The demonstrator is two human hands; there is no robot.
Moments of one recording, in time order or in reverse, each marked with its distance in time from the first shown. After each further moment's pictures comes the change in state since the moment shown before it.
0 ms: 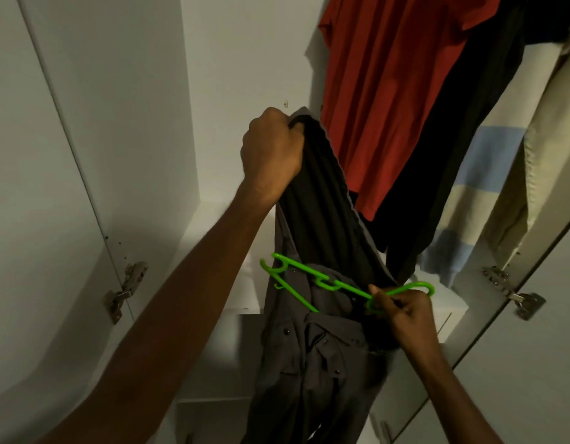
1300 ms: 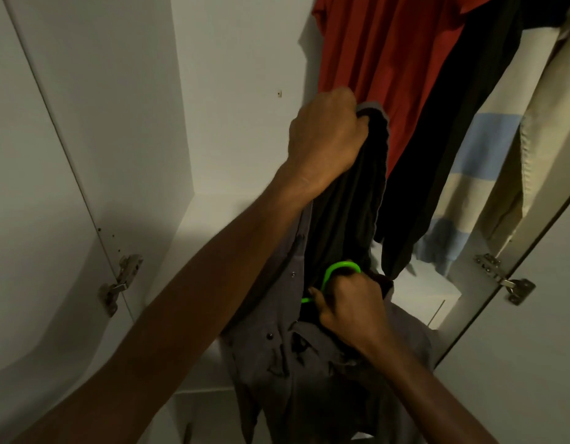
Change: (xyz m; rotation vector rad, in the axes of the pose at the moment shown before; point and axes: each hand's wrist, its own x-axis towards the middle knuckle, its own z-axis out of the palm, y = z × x) left_hand -0.032 0.061 0.013 0.038 -0.163 0.293; right_hand -0.030 -0.090 0.053 -0.840 -0.196 -0.408
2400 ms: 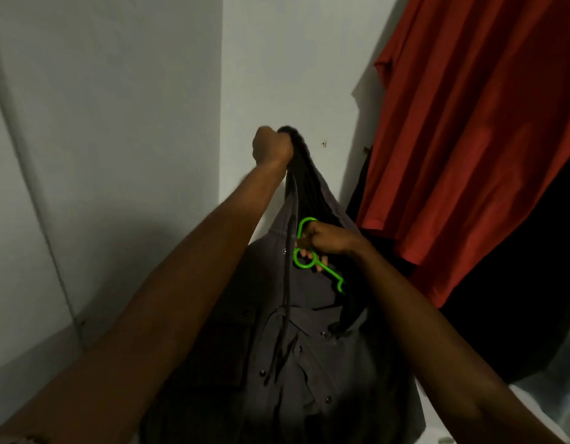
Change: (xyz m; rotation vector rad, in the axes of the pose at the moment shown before) left_hand 0.203 -0.248 0.044 -0.511 0.277 -0.700; right_hand 0.351 0.010 0.096 0.480 -0.744 -0.092
